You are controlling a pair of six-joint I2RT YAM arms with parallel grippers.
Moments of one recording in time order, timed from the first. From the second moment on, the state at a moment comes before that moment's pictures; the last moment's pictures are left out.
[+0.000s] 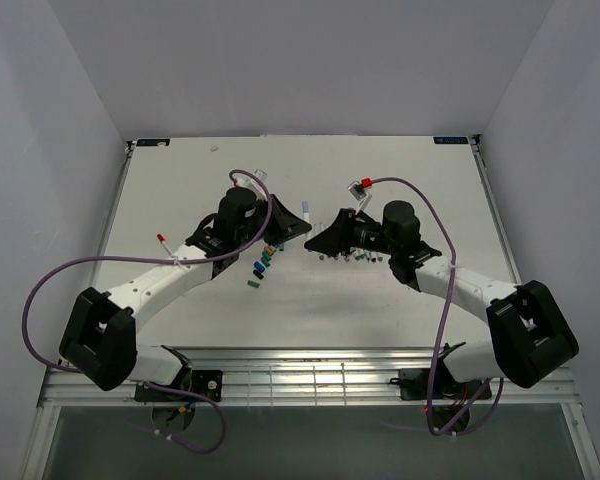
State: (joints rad) left arm -0.59 1.37 0.92 0.04 0.26 -1.01; right arm 0.56 1.35 0.69 0.52 -0.70 0.75
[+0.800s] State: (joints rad) left arm -0.63 1.36 0.89 0.06 0.23 -1.00; right arm 0.56 1.44 0.64 0.66 -0.72 0.86
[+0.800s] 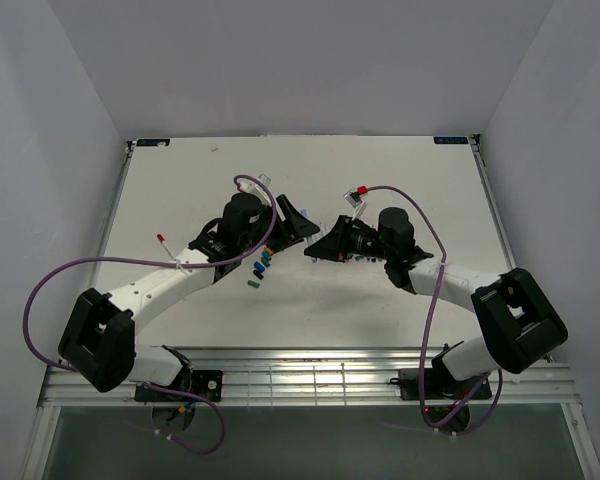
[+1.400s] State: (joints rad) left arm -0.63 1.34 0.94 -0.02 0.14 -0.93; right arm 0.57 1.35 0.57 0.64 -0.77 0.86
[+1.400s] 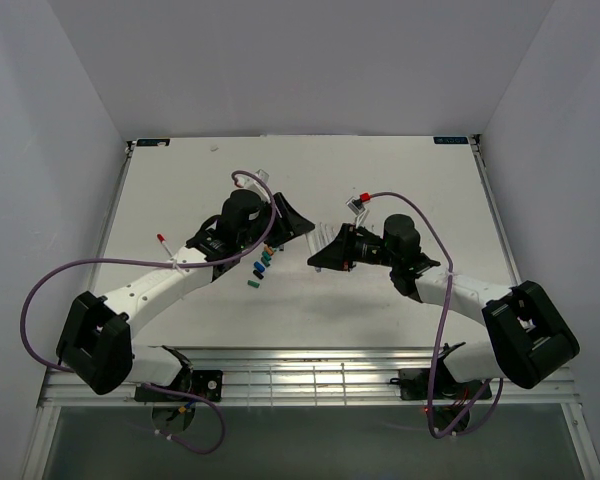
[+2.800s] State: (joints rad) left arm -0.63 1.55 1.23 -0.28 -0.01 -0.90; right arm 0.91 1.39 0.95 -0.13 0.22 0.26
